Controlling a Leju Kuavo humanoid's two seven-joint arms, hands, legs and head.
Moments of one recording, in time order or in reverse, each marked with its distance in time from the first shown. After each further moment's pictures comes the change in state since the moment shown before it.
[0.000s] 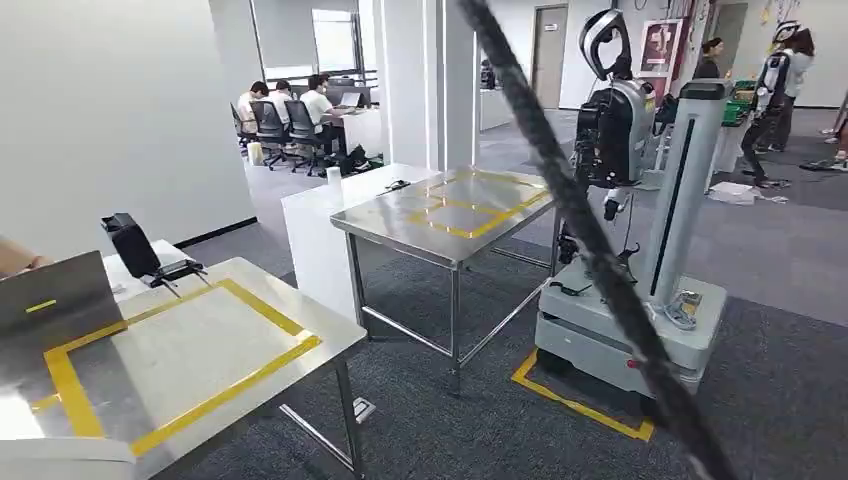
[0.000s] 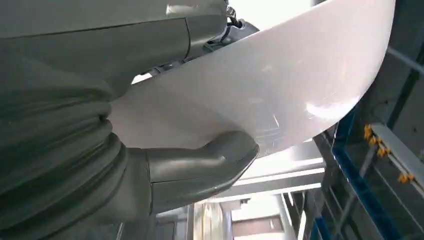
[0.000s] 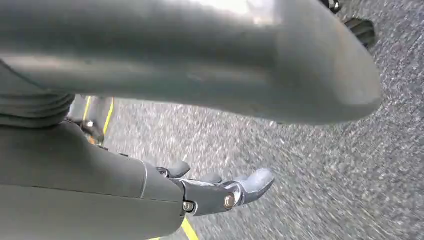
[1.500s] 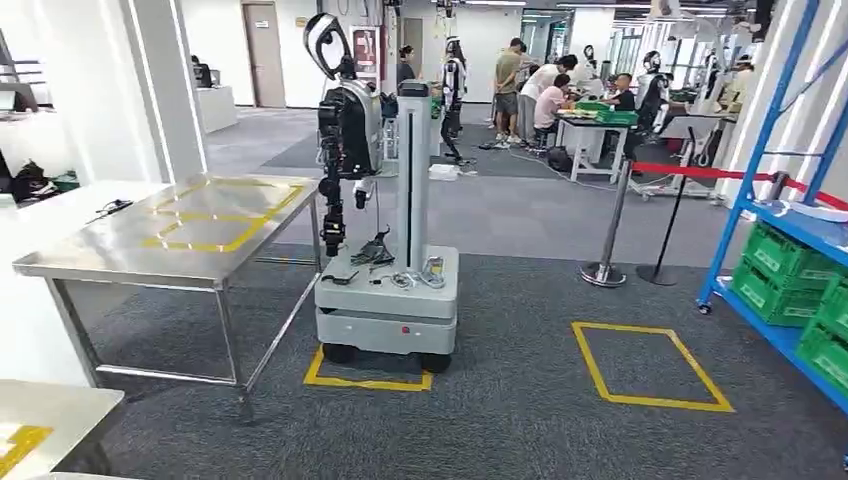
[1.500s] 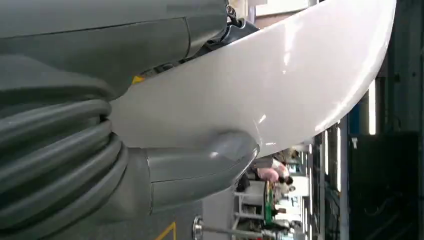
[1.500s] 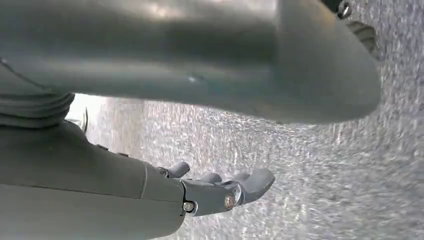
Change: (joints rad) left arm 0.124 -0.028 -0.109 0.051 0.083 -0.139 0.043; right arm -0.002 -0.016 0.043 0.000 0.069 0.021 -0.012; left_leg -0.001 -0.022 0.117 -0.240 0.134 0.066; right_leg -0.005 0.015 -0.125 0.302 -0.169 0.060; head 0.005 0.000
